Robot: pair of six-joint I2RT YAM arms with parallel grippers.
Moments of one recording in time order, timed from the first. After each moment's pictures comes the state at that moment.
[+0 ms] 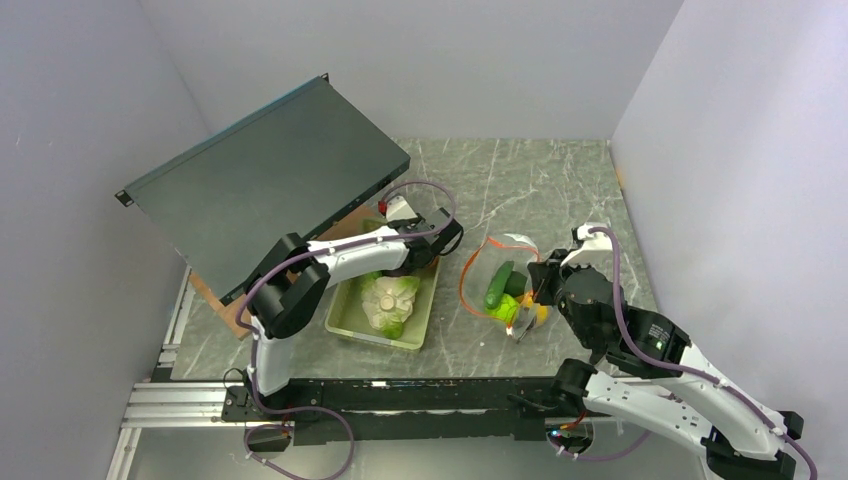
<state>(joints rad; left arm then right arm) -0.89 1.95 1.41 -0.55 -0.61 -1.42 0.97 0.53 0.88 -0.77 0.70 0.56</state>
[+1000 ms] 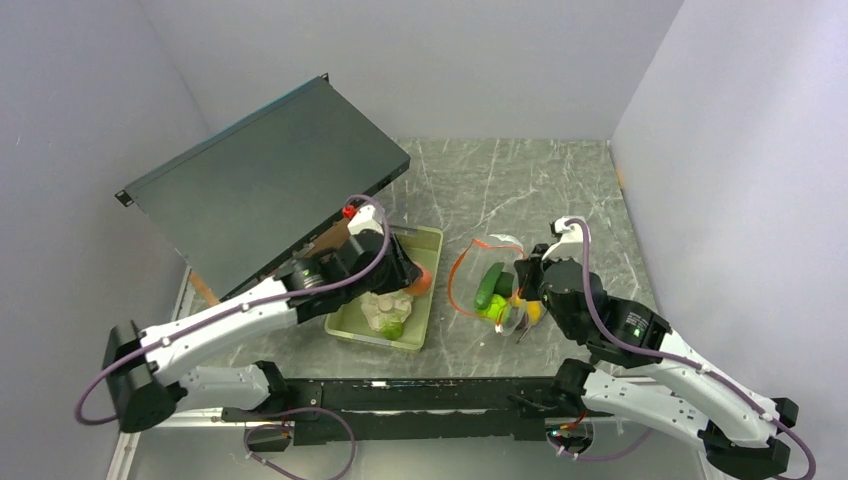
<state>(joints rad) -0.99 1.20 1.03 -0.51 -0.32 -1.06 0.97 0.63 0.87 -0.71 0.67 0.55</state>
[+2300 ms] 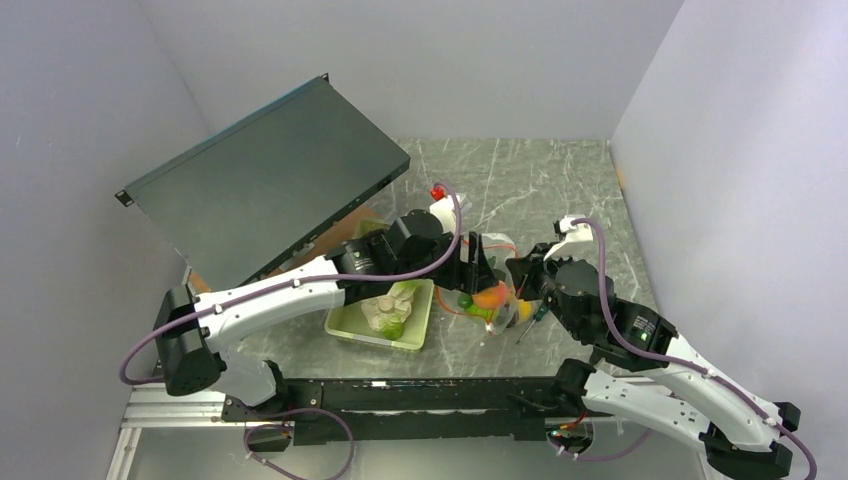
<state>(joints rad) -1.09 1.43 1.27 -0.28 0.06 -0.74 0.97 0.60 0.87 -0.63 0.57 0.55</state>
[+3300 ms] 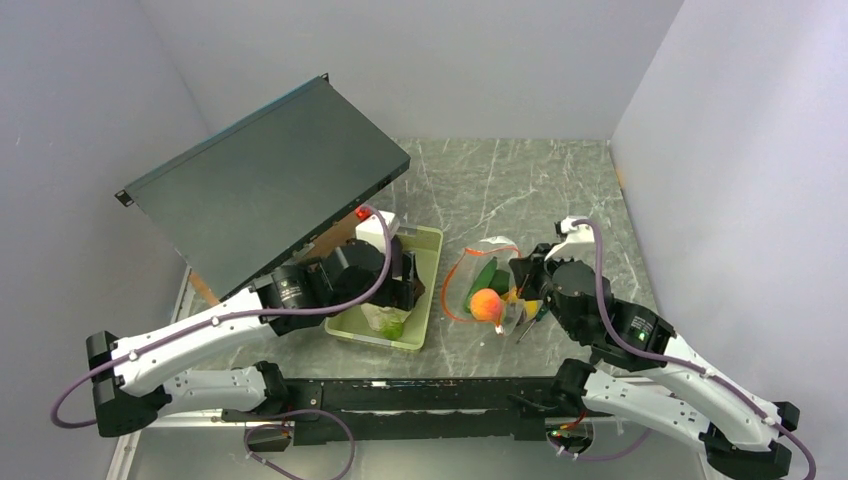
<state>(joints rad) -1.10 1.06 1.06 -0.59 -0.29 -0.67 0.97 0.60 0.86 -0.65 0.61 0.57</state>
